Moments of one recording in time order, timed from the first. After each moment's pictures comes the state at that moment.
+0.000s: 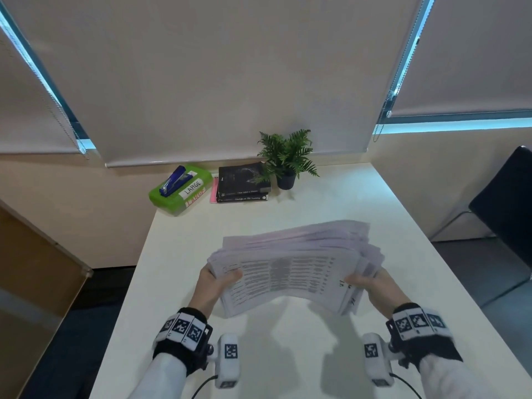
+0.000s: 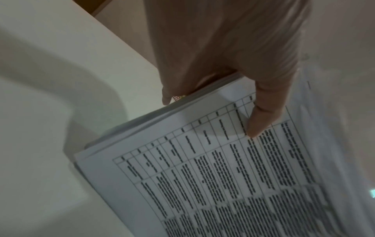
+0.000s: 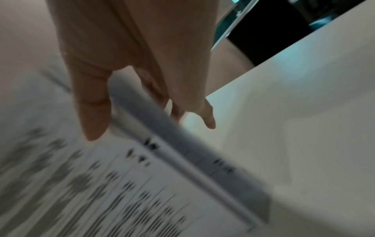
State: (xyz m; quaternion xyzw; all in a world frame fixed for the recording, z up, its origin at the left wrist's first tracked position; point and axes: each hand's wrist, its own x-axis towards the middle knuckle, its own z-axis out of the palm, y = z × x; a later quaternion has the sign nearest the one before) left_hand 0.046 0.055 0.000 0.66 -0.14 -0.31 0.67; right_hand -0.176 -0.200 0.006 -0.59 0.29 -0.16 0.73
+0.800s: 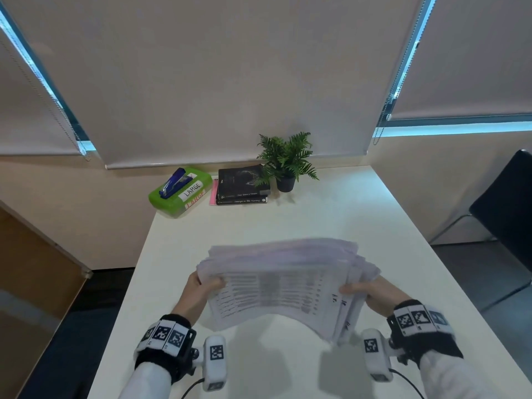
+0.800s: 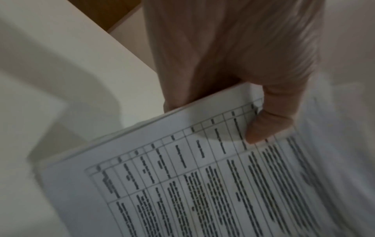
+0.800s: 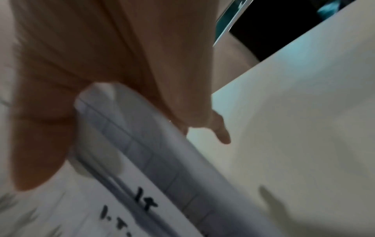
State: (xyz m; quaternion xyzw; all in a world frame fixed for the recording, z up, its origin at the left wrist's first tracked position) left_hand 0.053 0.075 0.003 0.63 -0.16 -0.34 0.68; right_hand -0.171 -0.204 0.021 -0.60 0.23 -0.04 0.77
